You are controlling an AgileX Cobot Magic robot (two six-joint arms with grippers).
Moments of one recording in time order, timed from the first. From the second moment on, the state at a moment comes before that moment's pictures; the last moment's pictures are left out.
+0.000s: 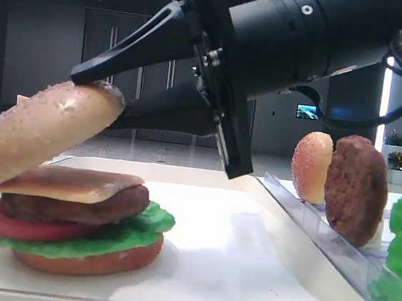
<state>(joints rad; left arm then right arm) 0.07 -0.02 -0.48 0.01 1.11 0.04 0.56 1.89 -0.88 1.74 1.00 -1.34</state>
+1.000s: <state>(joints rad) 0.07 -0.02 -0.48 0.01 1.11 0.04 0.55 1.82 -0.88 1.64 0.75 -1.34</state>
